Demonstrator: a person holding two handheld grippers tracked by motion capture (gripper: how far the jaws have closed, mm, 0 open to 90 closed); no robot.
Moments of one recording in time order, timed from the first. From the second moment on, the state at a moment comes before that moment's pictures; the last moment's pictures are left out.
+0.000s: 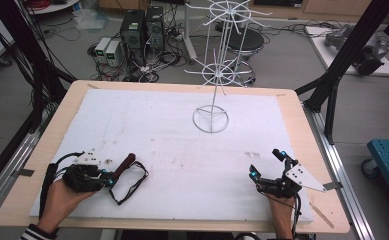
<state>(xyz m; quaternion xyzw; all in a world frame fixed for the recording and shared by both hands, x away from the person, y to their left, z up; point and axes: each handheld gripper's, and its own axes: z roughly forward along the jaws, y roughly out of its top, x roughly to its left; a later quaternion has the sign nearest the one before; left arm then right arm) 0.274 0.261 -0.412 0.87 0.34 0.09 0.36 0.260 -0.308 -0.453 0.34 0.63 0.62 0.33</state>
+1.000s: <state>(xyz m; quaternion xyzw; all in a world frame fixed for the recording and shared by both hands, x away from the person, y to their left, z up) 0.294 0.266 -0.387 0.84 0.23 0.08 0.49 0.272 -0.285 -0.407 0.29 0.68 0.61 0.28</state>
